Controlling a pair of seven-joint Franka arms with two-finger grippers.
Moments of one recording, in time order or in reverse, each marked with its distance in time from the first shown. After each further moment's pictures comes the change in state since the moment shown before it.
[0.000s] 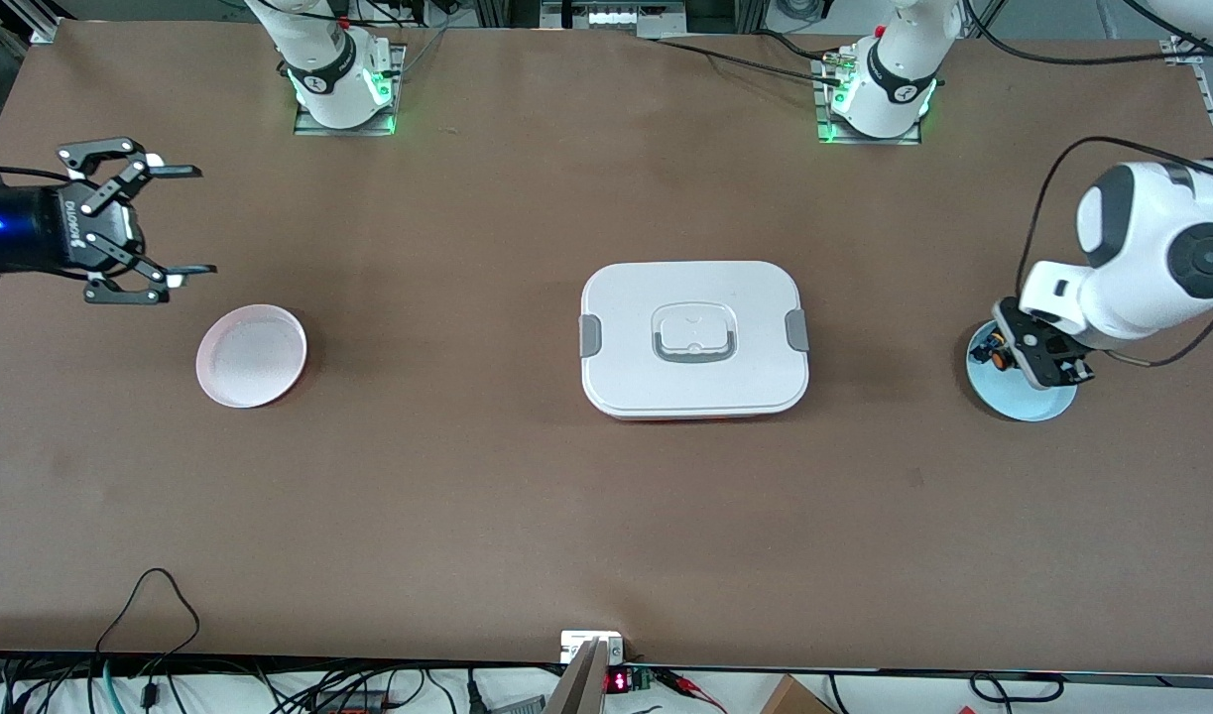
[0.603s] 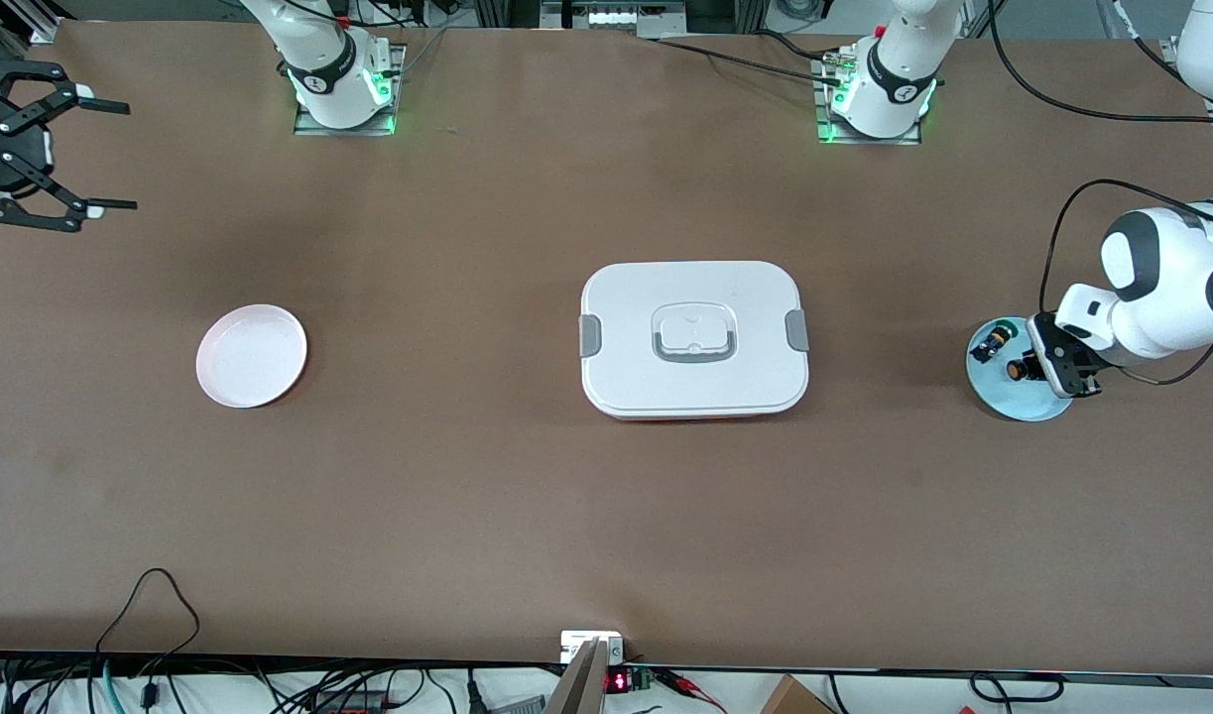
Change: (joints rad) left arm 0.158 0.187 0.000 0.000 0.001 0.161 0.202; right arm 0.433 -0.197 -0.603 0.034 -0.212 -0.158 0.000
